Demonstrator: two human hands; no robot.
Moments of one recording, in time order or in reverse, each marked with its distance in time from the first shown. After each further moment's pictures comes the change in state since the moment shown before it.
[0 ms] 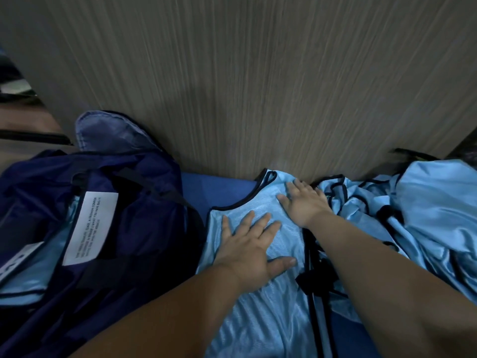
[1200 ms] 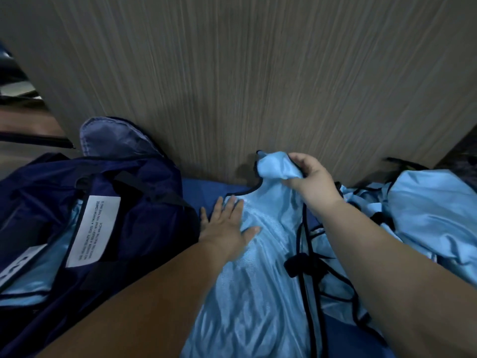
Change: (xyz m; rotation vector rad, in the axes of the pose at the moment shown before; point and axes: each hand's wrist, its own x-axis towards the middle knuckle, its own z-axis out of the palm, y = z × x) left_hand 0.025 -0.040 -0.020 -0.069 0.002 -0.277; right_hand -0.026 -0.011 -0.060 1.213 0.329 -0.149
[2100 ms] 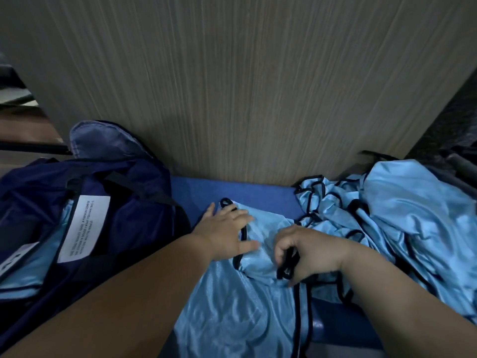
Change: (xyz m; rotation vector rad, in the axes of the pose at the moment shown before) left_hand -0.031 0.005 -0.017 0.121 -0.062 0.347; right_hand -0.107 -0.002 -0.032 -0.788 -0.912 -0.014
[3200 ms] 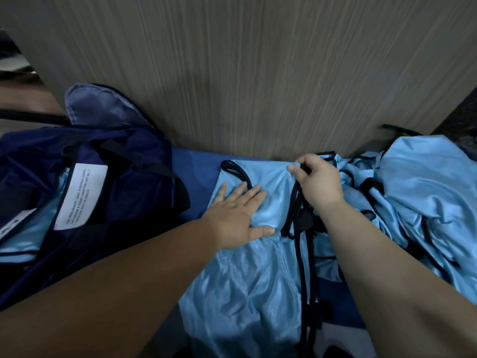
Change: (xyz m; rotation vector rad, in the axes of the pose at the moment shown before) left_hand -0.002 0.018 0.021 0.022 -0.036 0.006; right_hand 0.054 0.027 -0.018 0.325 0.970 0.279
